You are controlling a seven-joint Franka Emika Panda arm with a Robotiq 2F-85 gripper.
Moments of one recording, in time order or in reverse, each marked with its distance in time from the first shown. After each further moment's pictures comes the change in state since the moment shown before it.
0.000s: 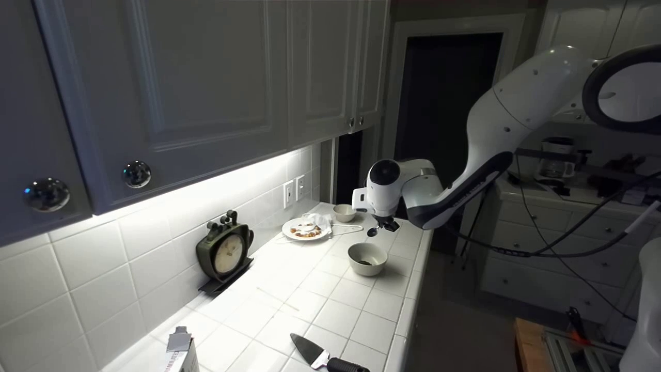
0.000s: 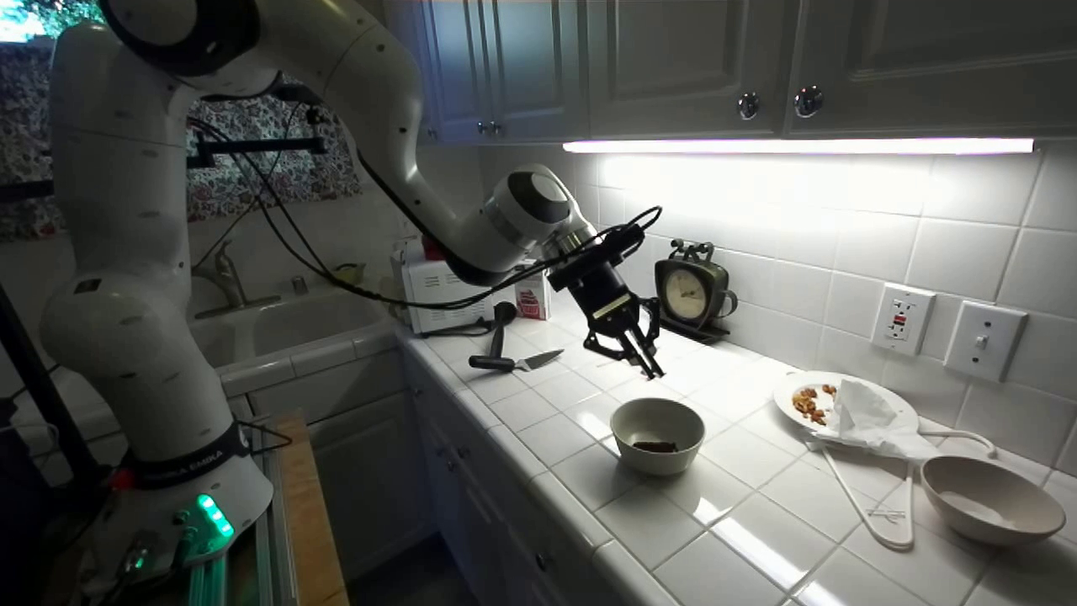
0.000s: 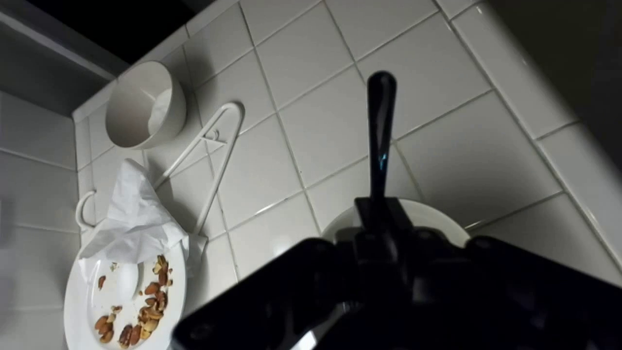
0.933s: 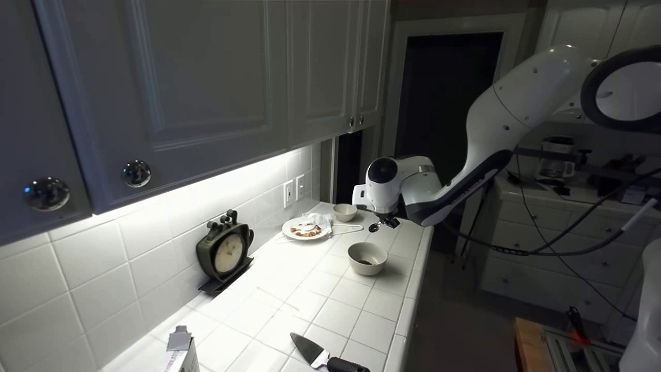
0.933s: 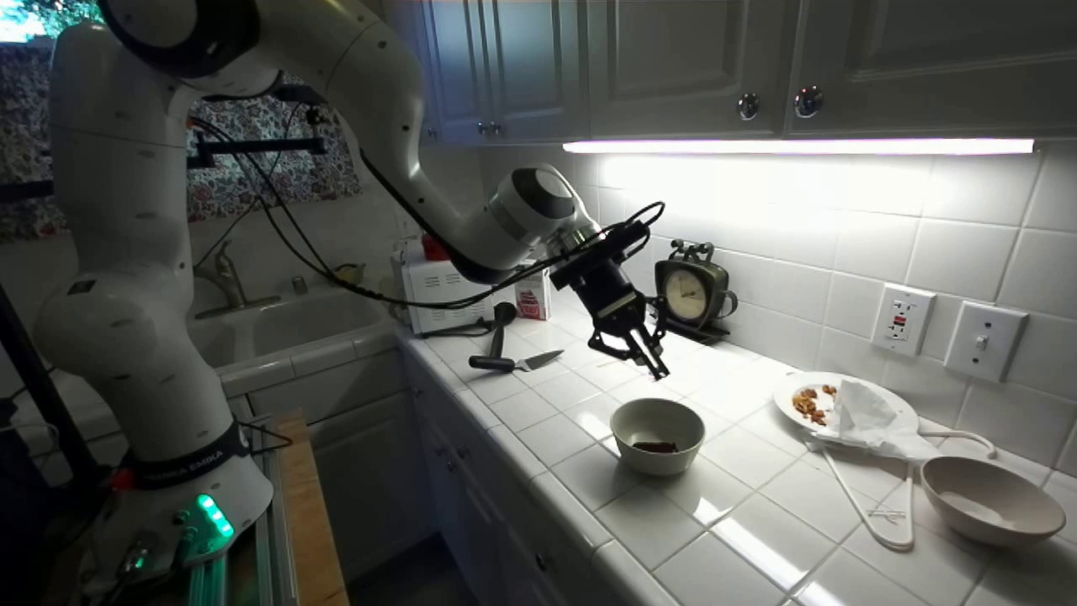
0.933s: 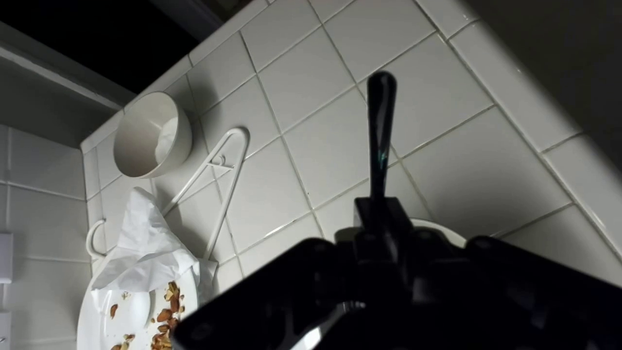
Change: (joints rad) arm -0.049 0.002 0.046 0.023 -0.017 -0.047 0.046
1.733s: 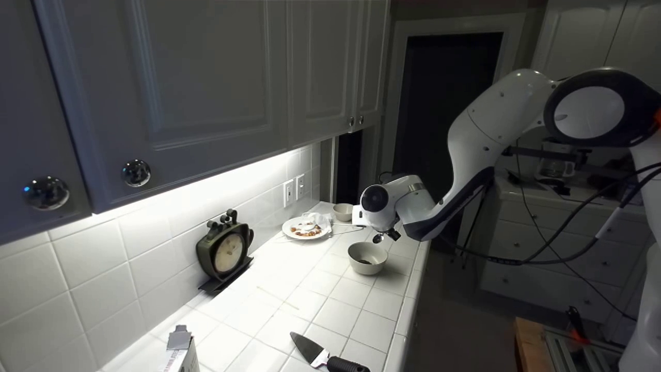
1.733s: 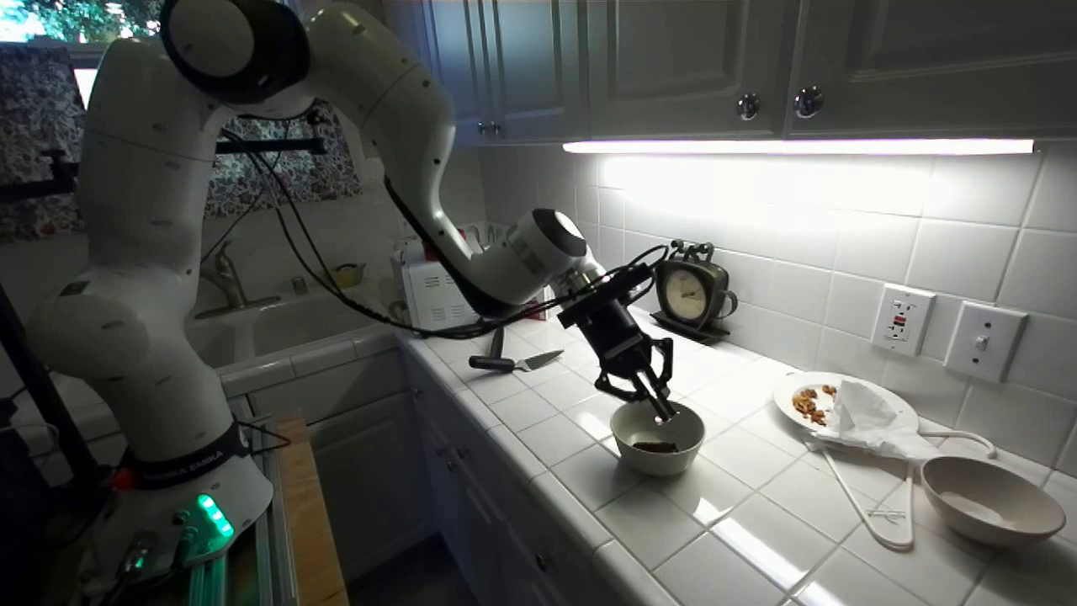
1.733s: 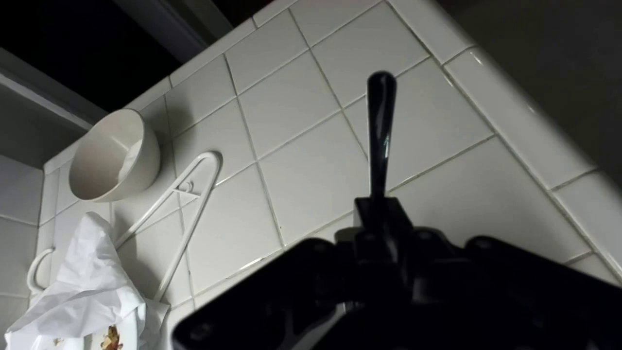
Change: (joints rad) arm -0.059 0.143 0.057 0.054 -0.157 -0.071 0.126
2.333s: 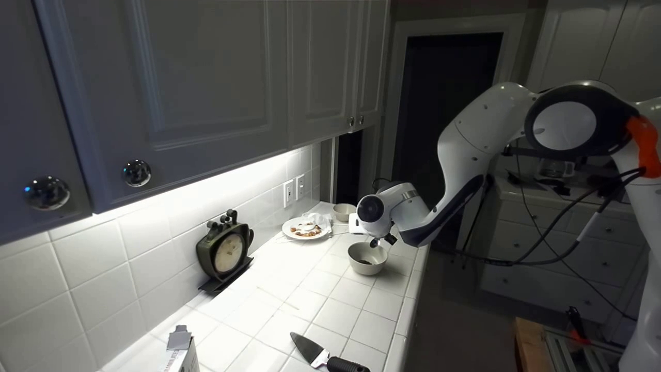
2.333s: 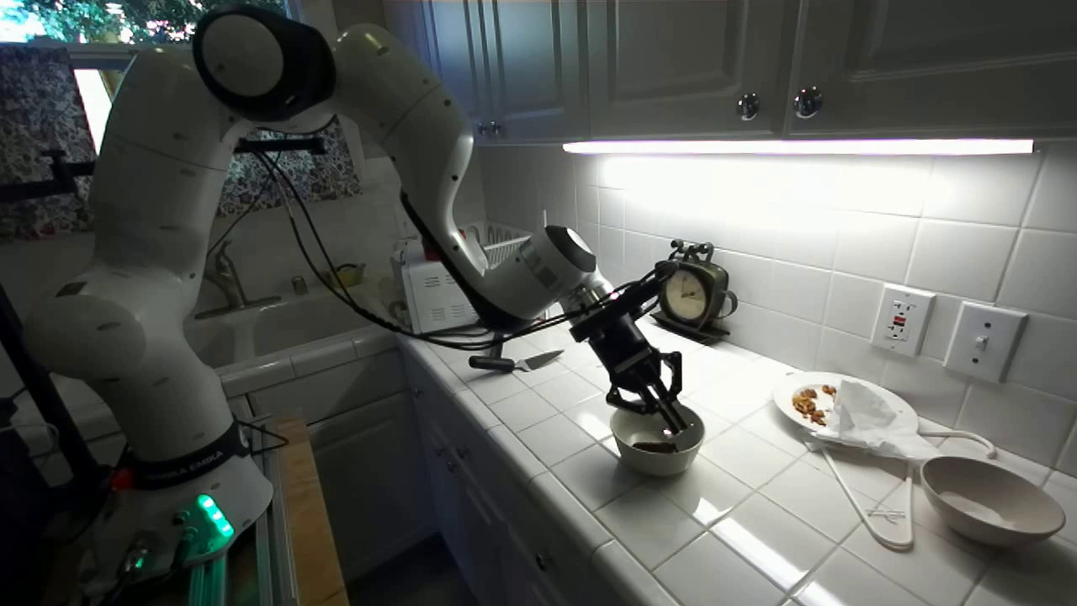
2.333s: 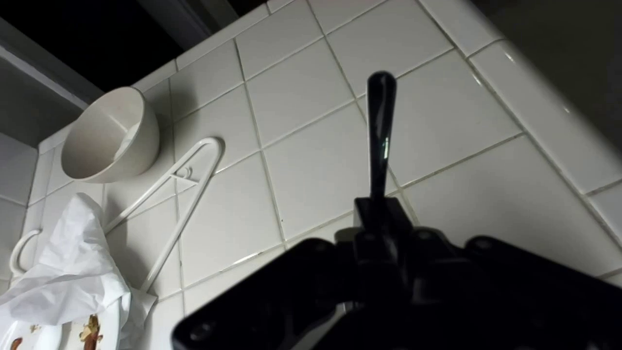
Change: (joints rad) arm -0.026 0.081 0.023 0.060 -0.059 0.002 0.001
